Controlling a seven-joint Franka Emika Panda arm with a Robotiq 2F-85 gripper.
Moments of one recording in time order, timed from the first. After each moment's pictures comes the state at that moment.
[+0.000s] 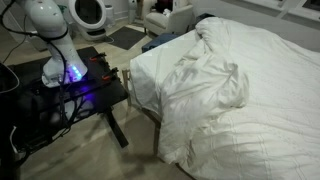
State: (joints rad) arm 0.04 -0.44 0.04 -2.44 -0.06 2.13 -0.01
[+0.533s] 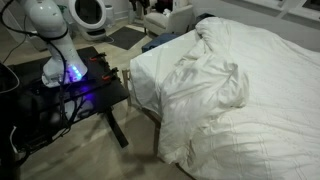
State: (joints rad) arm 0.03 -0.32 -0.04 -2.47 -0.06 2.27 -0.18
